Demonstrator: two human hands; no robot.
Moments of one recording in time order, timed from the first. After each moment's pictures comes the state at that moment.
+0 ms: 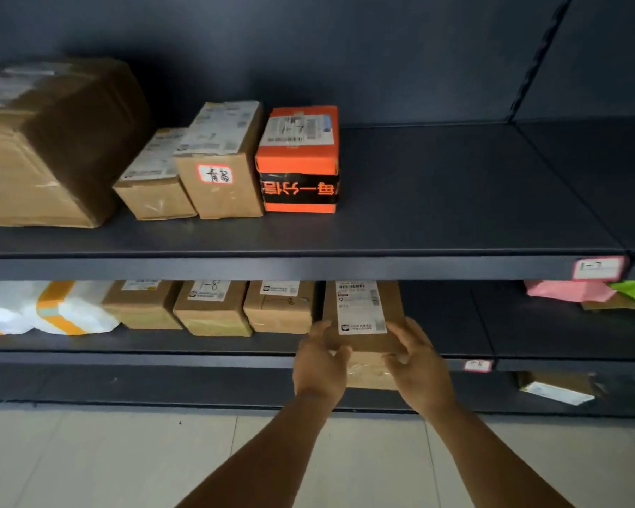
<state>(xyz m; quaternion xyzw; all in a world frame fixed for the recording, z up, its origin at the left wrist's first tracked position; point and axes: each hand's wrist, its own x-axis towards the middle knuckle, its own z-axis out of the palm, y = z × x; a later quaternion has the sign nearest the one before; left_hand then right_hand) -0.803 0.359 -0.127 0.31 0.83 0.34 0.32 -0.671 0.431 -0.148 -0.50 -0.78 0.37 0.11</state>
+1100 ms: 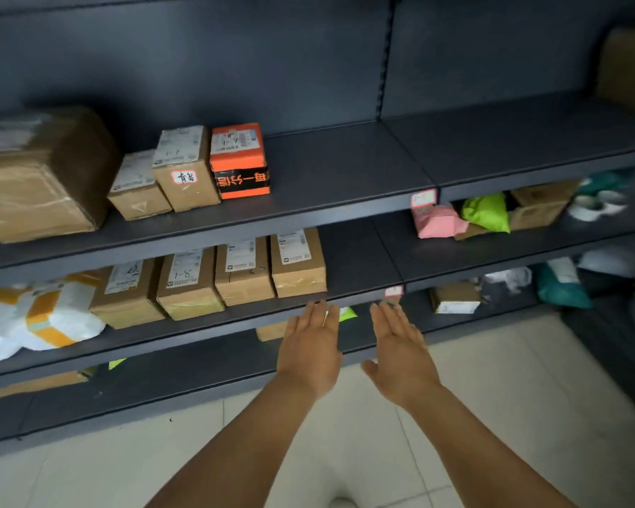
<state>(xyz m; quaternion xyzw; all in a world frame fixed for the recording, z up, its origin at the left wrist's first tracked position) -0.717 0.233 -0.025 0.68 0.72 0.03 0.15 -0.573 0.263 -0.035 -0.57 -0.80 0.21 -0.01</state>
